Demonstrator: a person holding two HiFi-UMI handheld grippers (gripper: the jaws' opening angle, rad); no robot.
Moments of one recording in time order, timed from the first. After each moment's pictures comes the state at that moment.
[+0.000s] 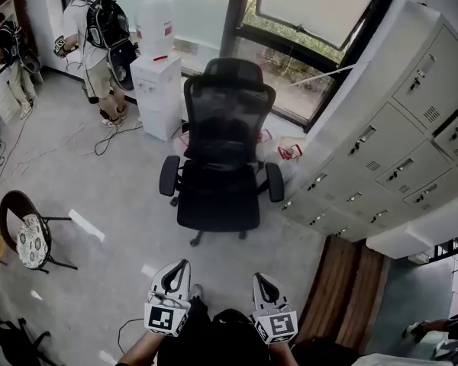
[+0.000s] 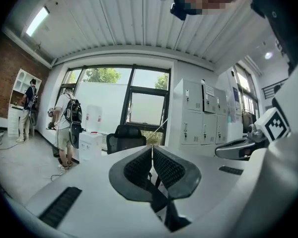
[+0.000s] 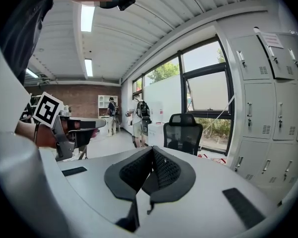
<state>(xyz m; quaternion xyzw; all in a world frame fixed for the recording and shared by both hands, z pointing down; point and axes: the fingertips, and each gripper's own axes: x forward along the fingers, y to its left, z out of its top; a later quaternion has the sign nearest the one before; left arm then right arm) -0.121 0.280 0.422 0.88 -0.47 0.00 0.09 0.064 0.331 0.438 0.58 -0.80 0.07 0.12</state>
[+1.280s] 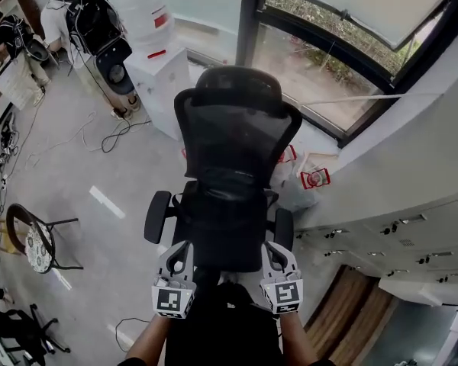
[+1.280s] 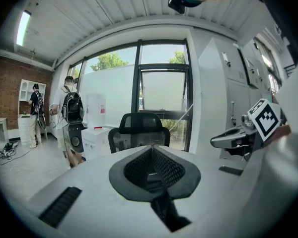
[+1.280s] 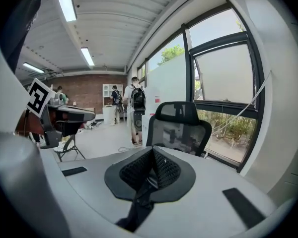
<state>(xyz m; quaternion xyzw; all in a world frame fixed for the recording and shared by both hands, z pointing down) -0.003 -0.061 0.475 0.82 -0.56 0.09 0.10 0.200 -0.068 0.499 0.50 -0.84 0.08 0.19</state>
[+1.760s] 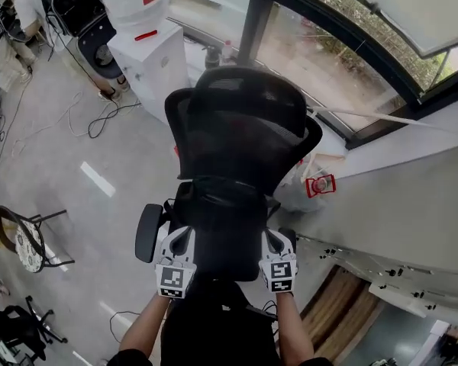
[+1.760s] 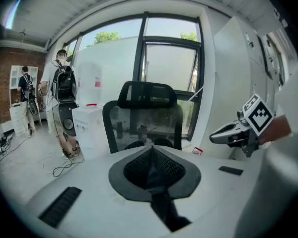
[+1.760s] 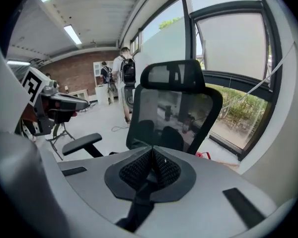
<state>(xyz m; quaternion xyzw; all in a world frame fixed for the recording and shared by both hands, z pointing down) -0.006 -0.203 0.601 0.82 -0.52 0.16 0.17 0.215 -0.208 0.634 0.50 -0.80 0.15 0.30</state>
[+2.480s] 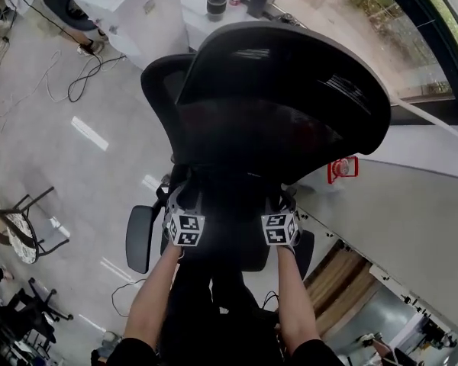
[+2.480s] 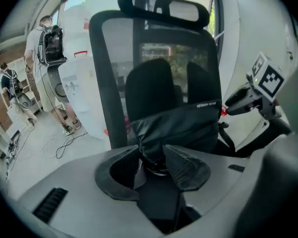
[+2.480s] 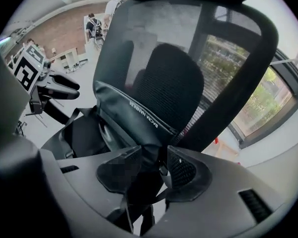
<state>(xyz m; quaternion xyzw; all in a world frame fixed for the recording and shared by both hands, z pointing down) -0.018 -0.303 0.886 0.76 -0.49 0.34 0.25 0.248 -0.308 0.869 0.46 -0.70 0.20 0.51</state>
